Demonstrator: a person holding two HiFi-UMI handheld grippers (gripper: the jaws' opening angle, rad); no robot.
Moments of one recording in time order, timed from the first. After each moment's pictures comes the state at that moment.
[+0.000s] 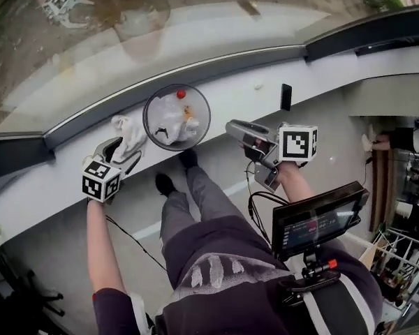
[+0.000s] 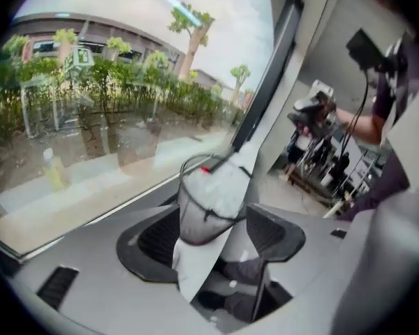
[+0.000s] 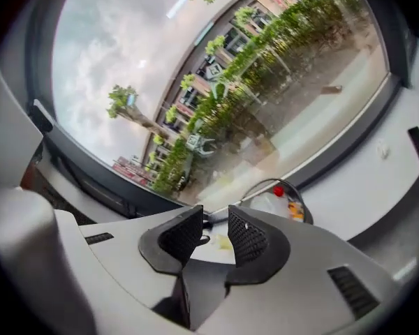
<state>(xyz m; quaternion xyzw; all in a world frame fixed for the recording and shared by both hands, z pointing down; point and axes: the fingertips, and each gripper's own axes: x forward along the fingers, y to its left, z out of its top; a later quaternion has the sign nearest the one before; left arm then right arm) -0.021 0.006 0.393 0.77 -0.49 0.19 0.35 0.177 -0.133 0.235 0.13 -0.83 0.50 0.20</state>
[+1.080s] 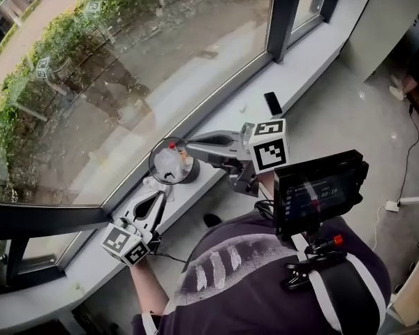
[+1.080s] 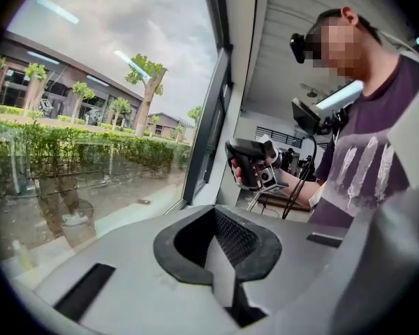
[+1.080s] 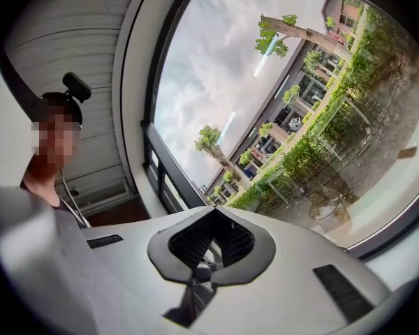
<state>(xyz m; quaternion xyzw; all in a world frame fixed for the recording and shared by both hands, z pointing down) 0.164 0.027 0.077 0.88 -0.44 0.09 0.16 0.244 -0.065 -0.003 -0.04 -0.93 0.35 -0.09</state>
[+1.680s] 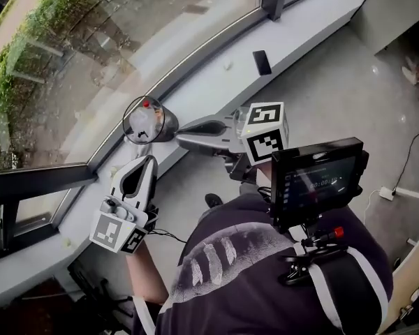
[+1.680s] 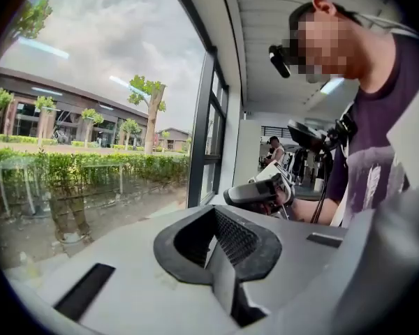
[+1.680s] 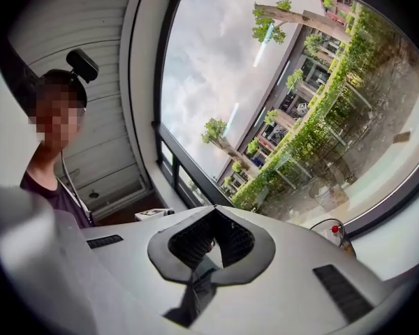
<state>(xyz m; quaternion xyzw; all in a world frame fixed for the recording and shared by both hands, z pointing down) 0.345 0.015 0.024 0.85 -0.51 0.09 0.09 0.388 -0.028 0.027 -0.10 -0.92 0.37 -0.07</state>
